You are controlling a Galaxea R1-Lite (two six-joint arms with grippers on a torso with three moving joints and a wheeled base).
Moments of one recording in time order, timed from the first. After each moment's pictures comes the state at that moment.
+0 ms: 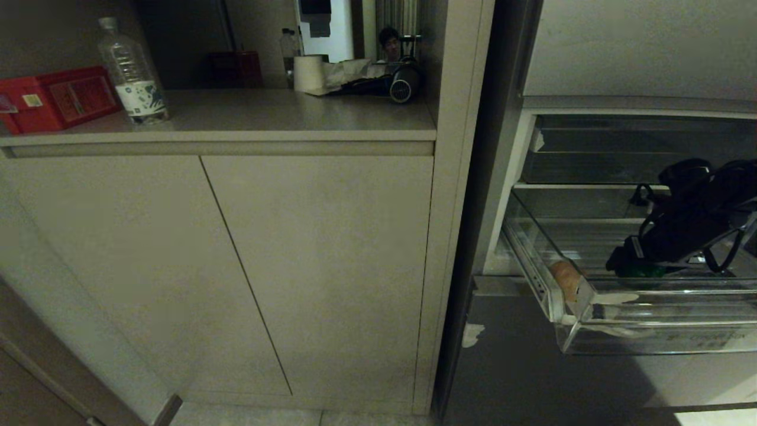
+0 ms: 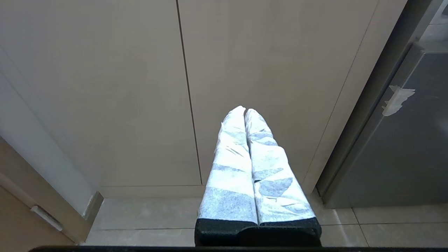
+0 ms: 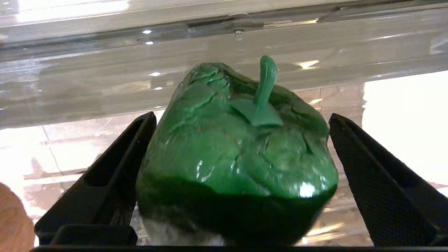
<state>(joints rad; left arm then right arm) 0.00 0.00 0.00 0.00 0.00 0.00 -0.25 2.17 -1.77 0.61 -0.01 -0.07</state>
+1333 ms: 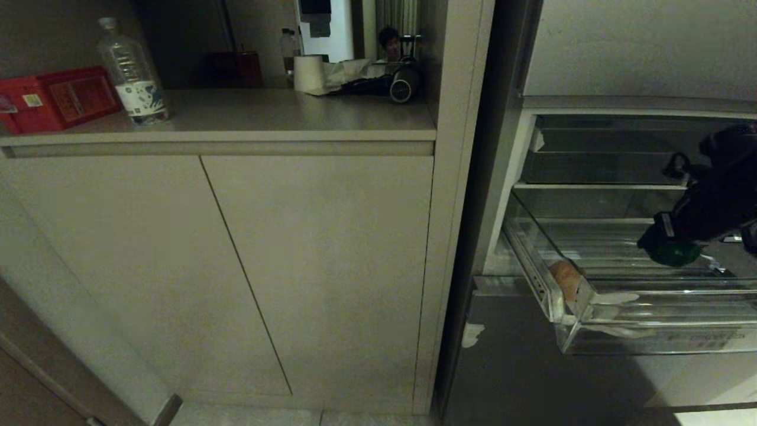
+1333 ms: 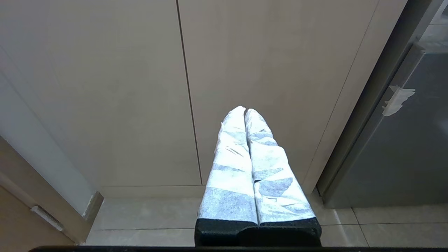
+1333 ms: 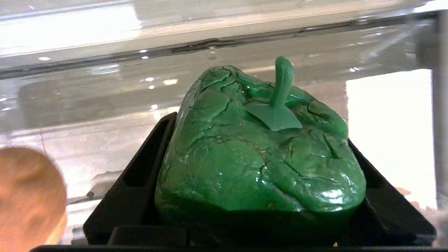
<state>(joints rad) 0.00 0.00 0.00 0.00 0.00 0.00 -0.29 2.02 -1.75 0.62 -0.01 -0.08</state>
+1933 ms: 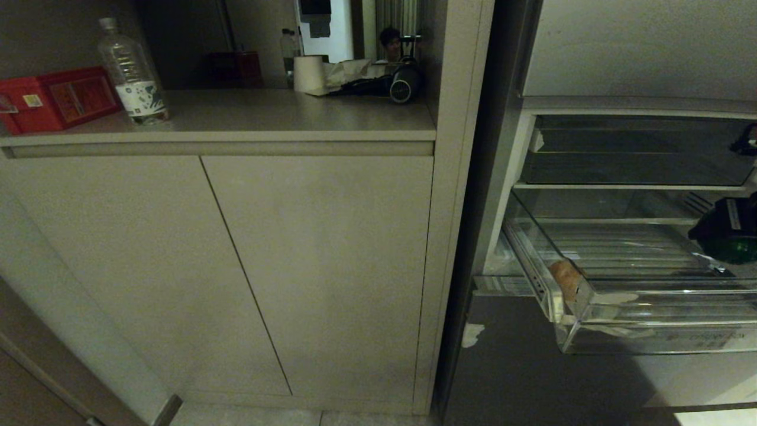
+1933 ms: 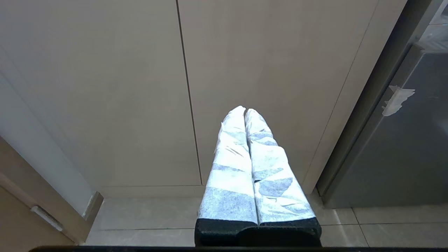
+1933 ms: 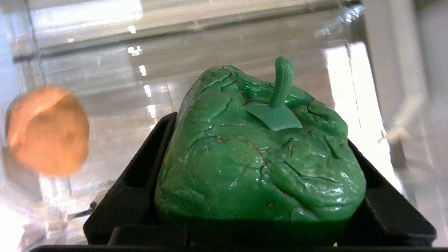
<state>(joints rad) 0.00 0.00 0.00 0.00 0.00 0.00 -0.33 1.71 -1.54 0.61 0.00 -0.08</state>
